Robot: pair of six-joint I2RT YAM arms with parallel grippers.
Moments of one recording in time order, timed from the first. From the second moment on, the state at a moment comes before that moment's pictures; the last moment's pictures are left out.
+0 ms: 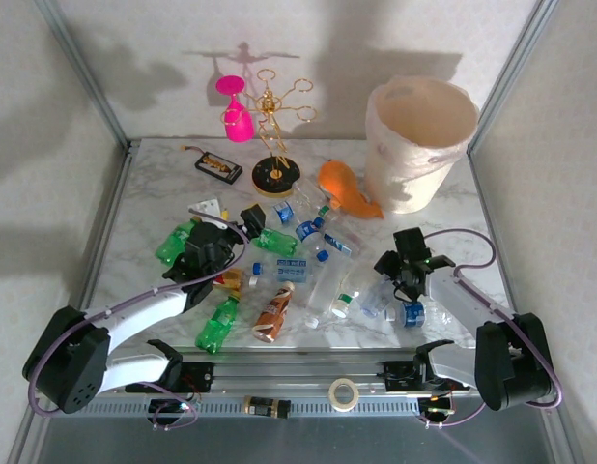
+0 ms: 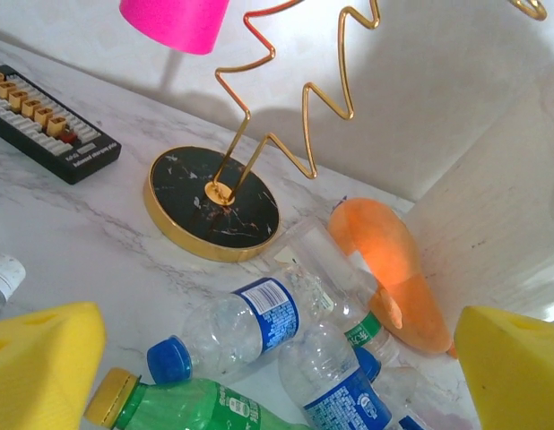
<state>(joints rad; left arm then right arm) -0.52 1.19 0.51 0.51 -0.27 -0.58 0.29 1.20 0.57 -0.51 0.07 0.90</state>
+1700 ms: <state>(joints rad) -0.48 1.21 0.60 0.48 -0.17 -0.60 0.29 1.29 1.62 -0.69 0.04 0.43</state>
